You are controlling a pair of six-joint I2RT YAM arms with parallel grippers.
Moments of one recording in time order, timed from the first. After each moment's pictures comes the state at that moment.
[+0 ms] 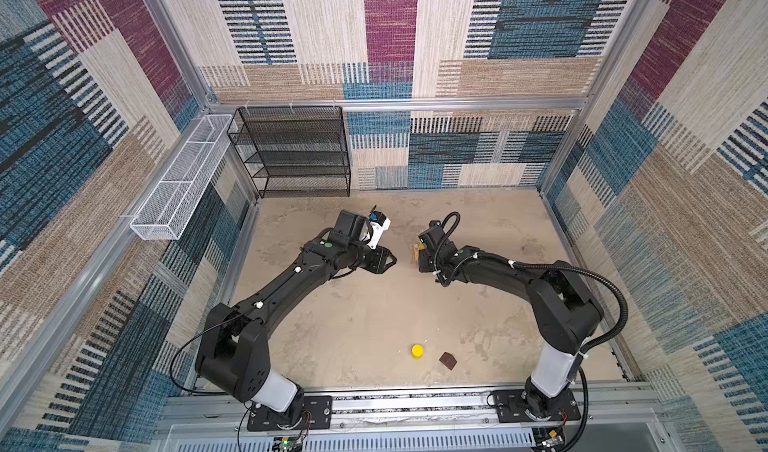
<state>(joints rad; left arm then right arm) -0.48 1.53 1.20 -0.50 0.42 -0.10 0.63 1.81 1.17 -0.28 0.26 0.51</state>
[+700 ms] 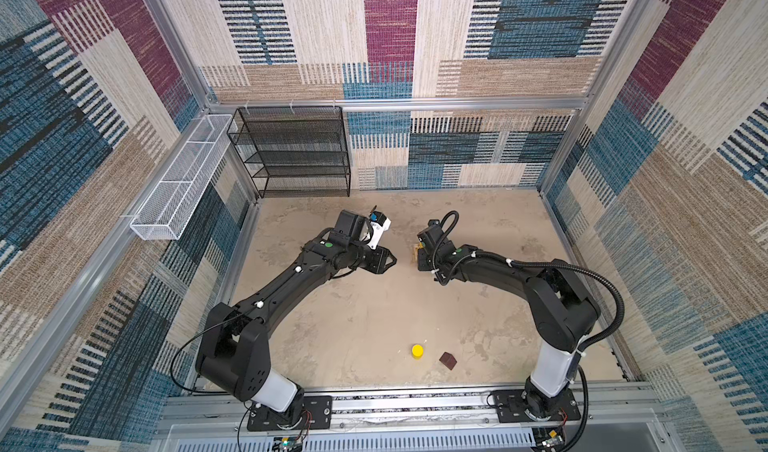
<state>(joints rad) -0.48 1.53 1.20 -0.51 0.42 -0.10 0.63 1.83 1.19 -0.28 0.27 0.51</state>
